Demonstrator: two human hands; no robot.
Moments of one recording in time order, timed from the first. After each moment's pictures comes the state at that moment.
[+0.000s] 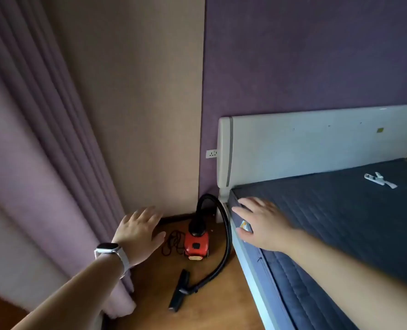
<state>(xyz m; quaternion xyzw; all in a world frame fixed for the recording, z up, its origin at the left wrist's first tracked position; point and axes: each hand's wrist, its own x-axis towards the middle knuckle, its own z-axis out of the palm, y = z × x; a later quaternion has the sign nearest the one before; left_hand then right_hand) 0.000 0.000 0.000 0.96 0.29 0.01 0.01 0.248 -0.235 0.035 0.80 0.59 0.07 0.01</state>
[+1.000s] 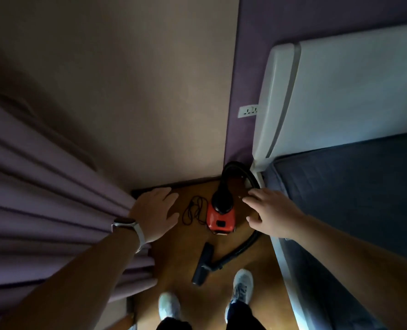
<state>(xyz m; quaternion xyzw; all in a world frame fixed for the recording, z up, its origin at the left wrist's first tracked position) 0.223 0.258 -0.139 0.95 0.26 -0.15 0.06 0.473 0.034 -0.149 0.77 0.62 -0.14 0.06</state>
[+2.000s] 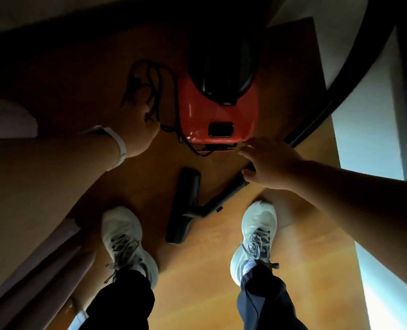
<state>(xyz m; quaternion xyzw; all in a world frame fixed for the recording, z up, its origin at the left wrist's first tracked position) 0.312 0.334 -0.792 0.82 0.39 -0.26 0.32 0.461 0.075 -0.769 0.75 0.52 -0.37 0.18</state>
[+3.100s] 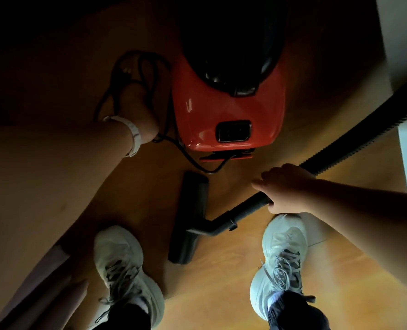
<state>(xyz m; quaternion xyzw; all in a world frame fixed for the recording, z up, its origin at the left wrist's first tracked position) 0.344 0.344 -0.900 0.85 0.43 -0.20 0.25 0.449 0.035 -0.885 0.65 0.58 -0.43 0.24</state>
